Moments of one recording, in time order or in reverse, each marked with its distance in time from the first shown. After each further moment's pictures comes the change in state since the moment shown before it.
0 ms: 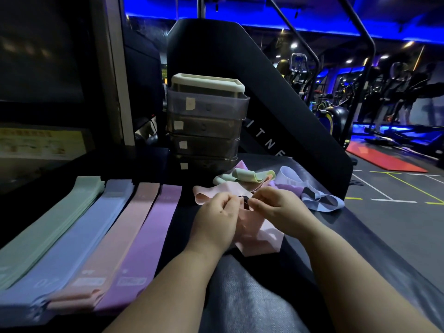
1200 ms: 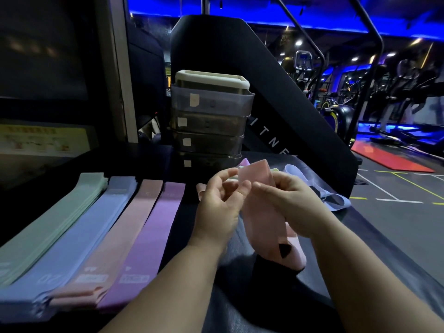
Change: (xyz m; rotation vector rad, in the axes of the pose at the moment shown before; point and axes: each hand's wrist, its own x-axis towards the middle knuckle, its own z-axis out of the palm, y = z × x) left_hand 0.006 -0.004 0.005 -0.522 -0.012 0.115; right_hand -0.010 -0.030 -0.010 0.740 -0.047 0.003
